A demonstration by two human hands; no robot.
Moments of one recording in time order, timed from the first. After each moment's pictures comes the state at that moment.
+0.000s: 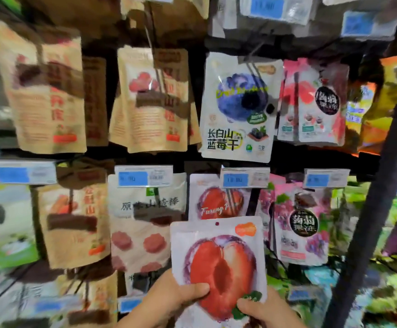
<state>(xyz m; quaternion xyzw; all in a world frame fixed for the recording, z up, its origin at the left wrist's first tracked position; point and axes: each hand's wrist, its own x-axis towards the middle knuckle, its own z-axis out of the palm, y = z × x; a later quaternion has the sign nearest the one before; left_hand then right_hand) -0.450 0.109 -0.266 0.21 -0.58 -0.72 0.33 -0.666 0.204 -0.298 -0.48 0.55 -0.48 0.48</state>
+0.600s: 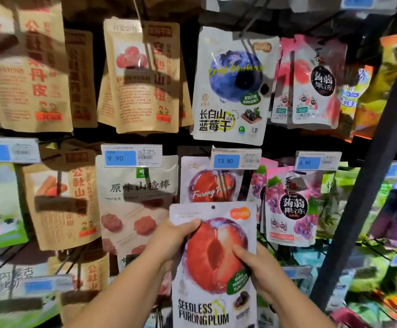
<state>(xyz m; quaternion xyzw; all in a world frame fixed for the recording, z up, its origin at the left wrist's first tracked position) -0.487 0.087 -0.235 0.30 -0.47 -0.71 0.43 -0.671 0.179 -0.281 -0.39 0.50 -0.60 0.48</state>
